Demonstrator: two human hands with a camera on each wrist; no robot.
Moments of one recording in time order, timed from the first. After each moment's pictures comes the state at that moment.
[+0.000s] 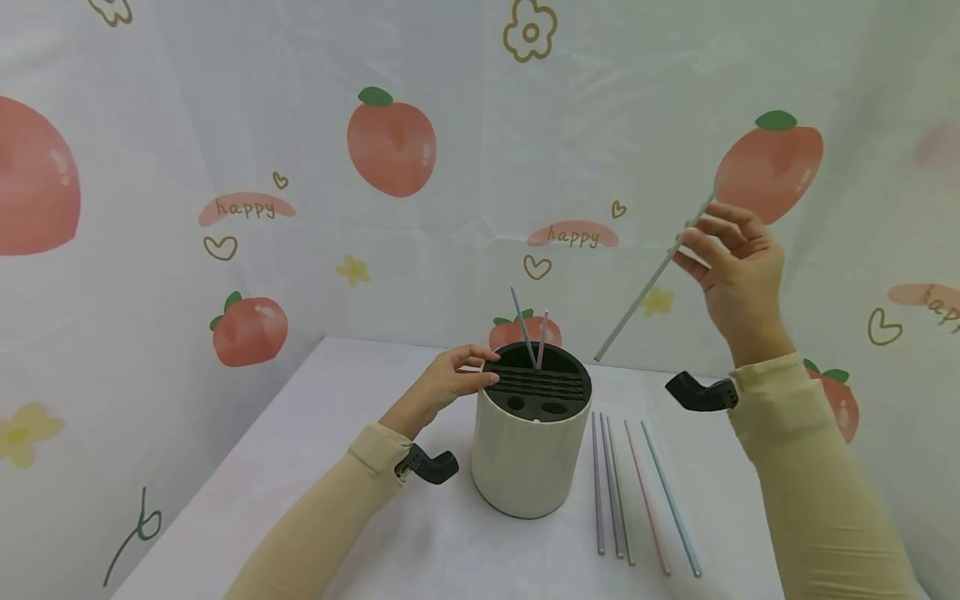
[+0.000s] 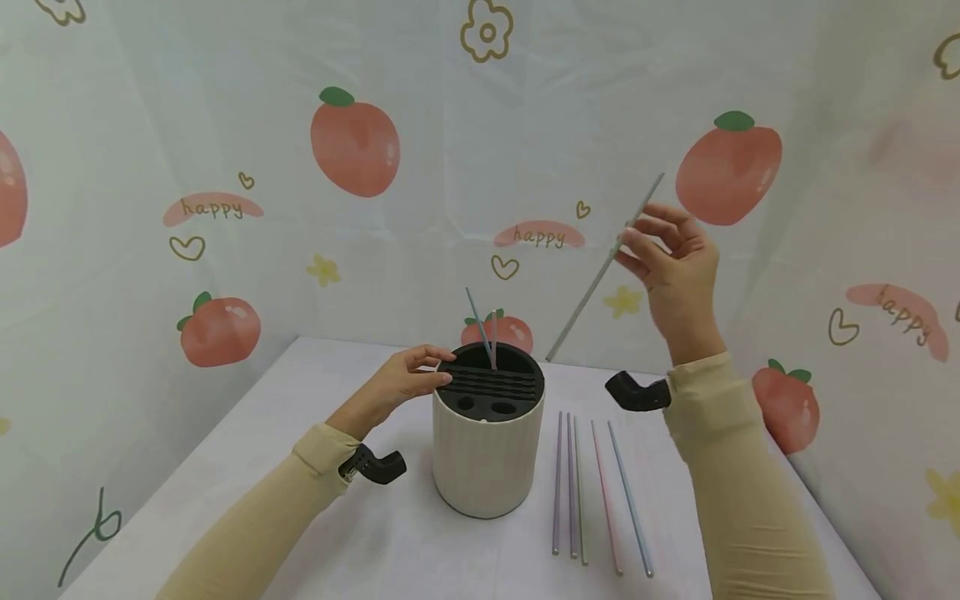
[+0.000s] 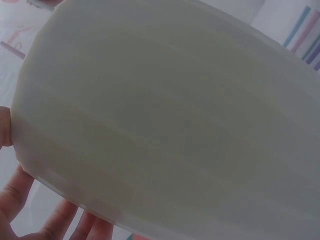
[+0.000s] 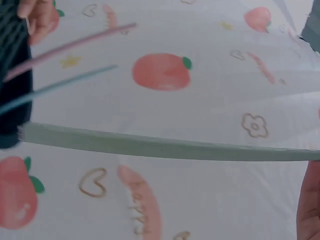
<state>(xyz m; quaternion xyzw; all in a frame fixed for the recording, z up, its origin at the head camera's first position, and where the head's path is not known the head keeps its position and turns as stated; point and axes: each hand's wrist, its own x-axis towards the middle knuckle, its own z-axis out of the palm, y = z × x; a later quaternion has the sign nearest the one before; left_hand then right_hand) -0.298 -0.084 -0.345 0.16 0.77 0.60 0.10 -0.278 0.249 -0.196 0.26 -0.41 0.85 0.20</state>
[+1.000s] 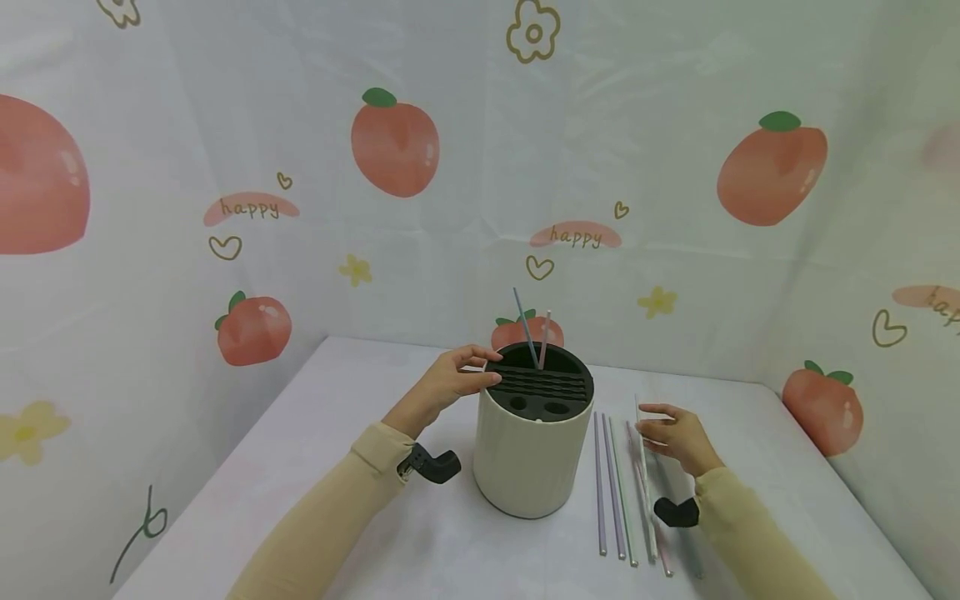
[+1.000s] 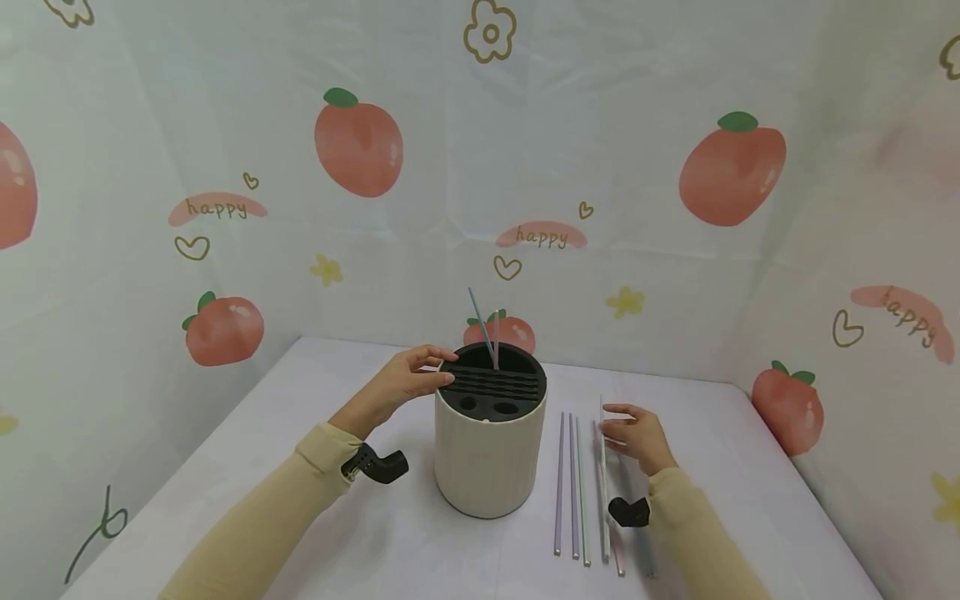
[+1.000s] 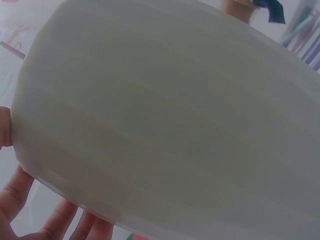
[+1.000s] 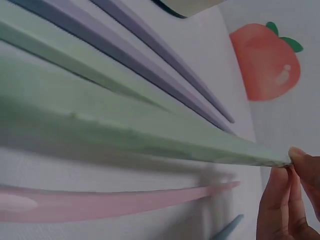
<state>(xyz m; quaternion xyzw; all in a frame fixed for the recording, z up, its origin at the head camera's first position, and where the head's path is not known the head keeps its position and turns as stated) -0.297 -0.084 -0.345 0.17 0.78 0.60 0.09 -0.285 0.307 -0.435 -0.01 -0.77 0.63 -0.05</state>
